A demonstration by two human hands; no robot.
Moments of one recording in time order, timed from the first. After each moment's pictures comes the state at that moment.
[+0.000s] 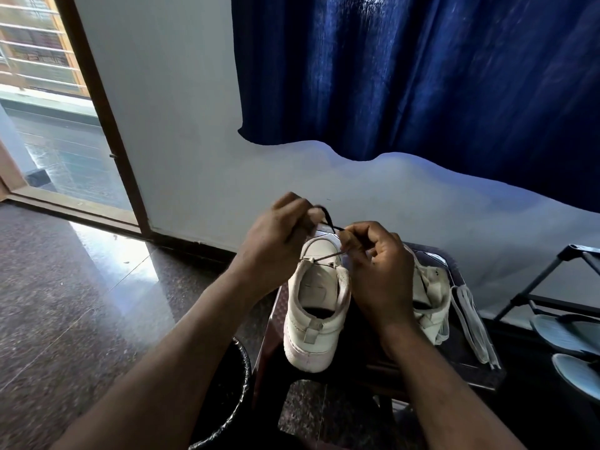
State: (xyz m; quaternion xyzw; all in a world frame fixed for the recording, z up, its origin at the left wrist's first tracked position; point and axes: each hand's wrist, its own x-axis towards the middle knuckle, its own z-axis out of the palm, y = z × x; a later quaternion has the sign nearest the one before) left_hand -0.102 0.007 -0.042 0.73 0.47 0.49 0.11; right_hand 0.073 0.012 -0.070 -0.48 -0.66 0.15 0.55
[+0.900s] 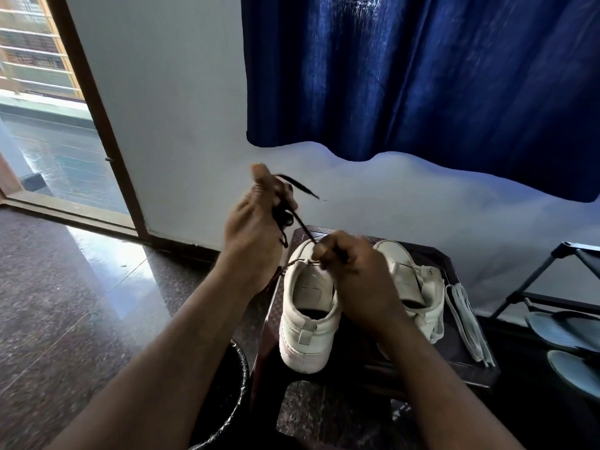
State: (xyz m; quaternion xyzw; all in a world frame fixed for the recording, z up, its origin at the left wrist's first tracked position) left_hand -0.090 0.002 -0.021 0.40 0.31 0.72 0.48; right_hand 0.072 0.005 -0.065 -0.43 -0.74 0.26 0.45
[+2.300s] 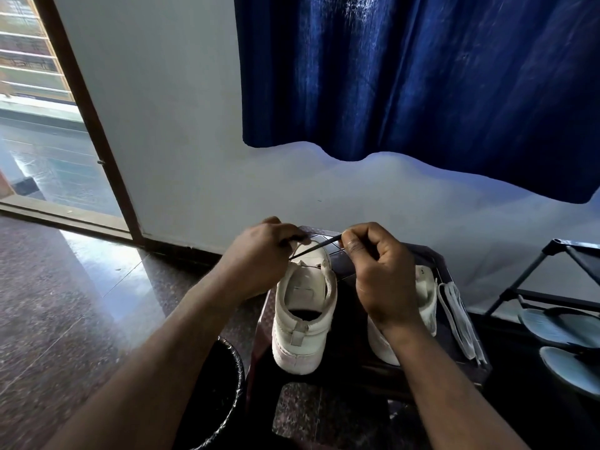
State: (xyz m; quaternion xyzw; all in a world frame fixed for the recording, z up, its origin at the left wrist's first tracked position) left_hand -0.098 0.000 -0.033 0.71 0.63 0.28 0.15; right_hand 0.093 0.004 -0.060 -0.46 -0.63 0.26 0.57
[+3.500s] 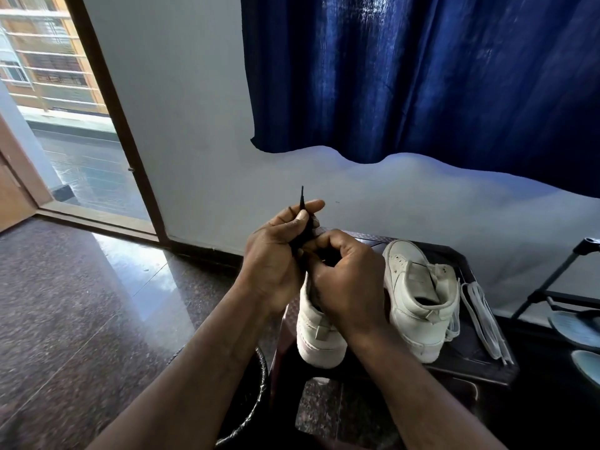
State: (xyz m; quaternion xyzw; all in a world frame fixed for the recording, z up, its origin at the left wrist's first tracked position) left_hand -0.086 -0.024 -0.030 0.31 0.29 0.66 0.63; right_hand 0.024 -0.026 -0.053 -0.48 -0.65 0.24 0.54
